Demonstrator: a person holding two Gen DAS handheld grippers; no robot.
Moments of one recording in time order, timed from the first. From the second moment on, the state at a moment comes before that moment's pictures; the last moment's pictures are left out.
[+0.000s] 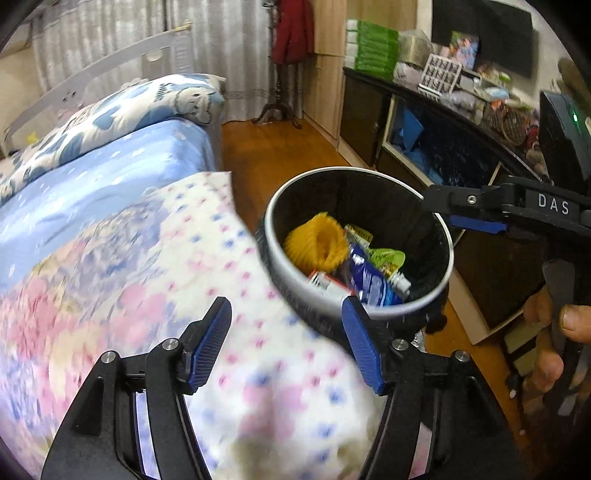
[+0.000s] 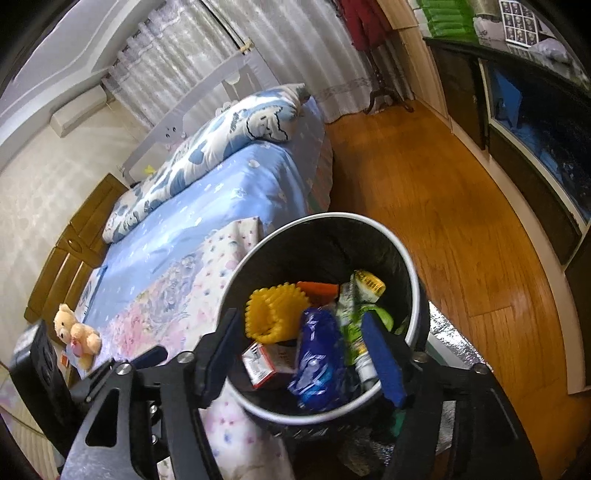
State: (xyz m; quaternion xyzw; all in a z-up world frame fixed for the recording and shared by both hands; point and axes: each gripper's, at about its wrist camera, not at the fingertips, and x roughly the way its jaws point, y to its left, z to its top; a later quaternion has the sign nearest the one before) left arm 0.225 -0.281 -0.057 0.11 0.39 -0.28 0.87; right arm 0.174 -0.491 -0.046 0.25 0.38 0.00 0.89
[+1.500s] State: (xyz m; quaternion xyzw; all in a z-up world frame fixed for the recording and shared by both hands) left arm 0.030 -0.061 0.013 0.03 0.13 -0.04 0.99; right arm 0.001 -0.285 0.014 0.04 0.14 -0.06 0.99
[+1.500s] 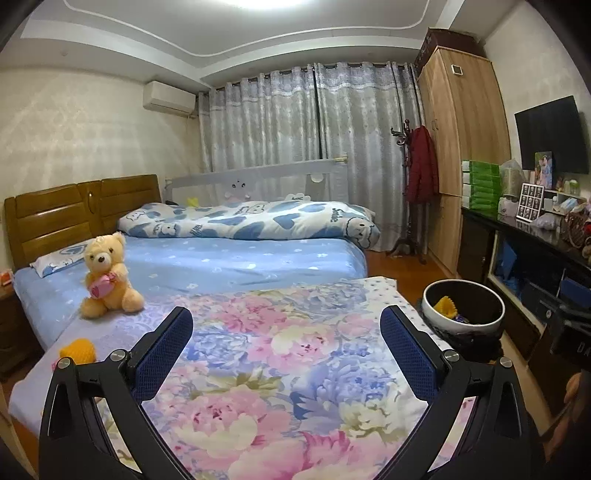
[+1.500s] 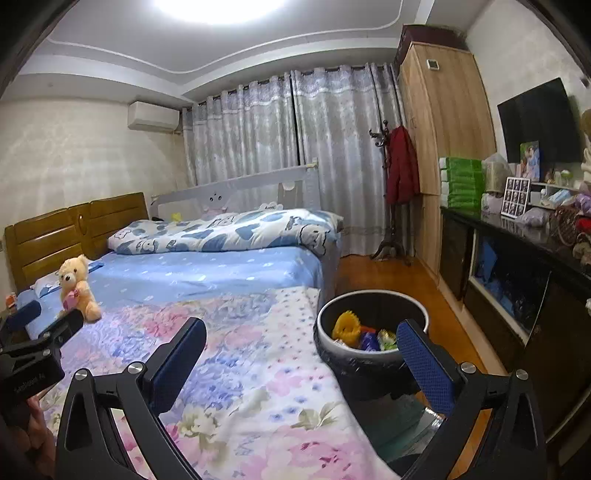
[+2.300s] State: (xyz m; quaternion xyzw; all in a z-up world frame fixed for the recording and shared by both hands) left arm 0.029 -0.050 0.007 0.02 0.14 -0.03 0.99; right arm 0.001 -0.276 0.005 0.05 0.16 -0.04 0.98
